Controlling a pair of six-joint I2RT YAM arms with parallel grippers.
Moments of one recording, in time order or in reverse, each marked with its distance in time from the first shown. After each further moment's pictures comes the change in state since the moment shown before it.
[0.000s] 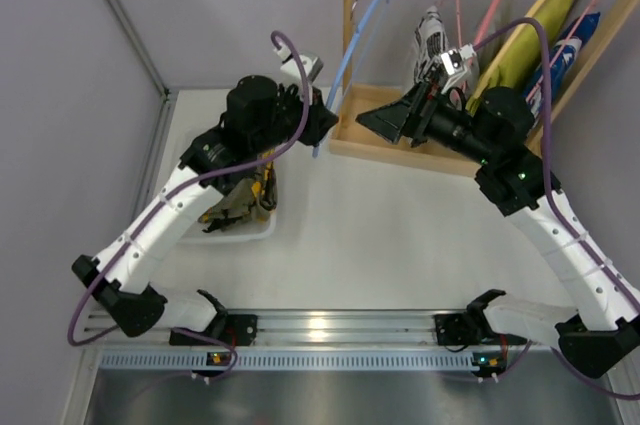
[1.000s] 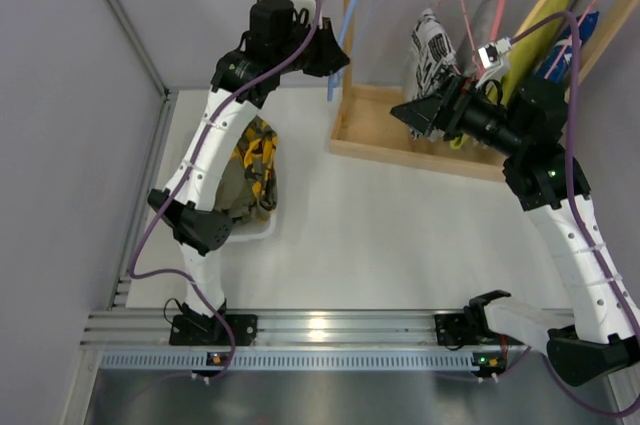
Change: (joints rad) left arm 0.196 0.650 0.911 -0.319 0.200 -0.104; right arm -0.232 -0.037 0.054 -0.186 -0.114 -0.129
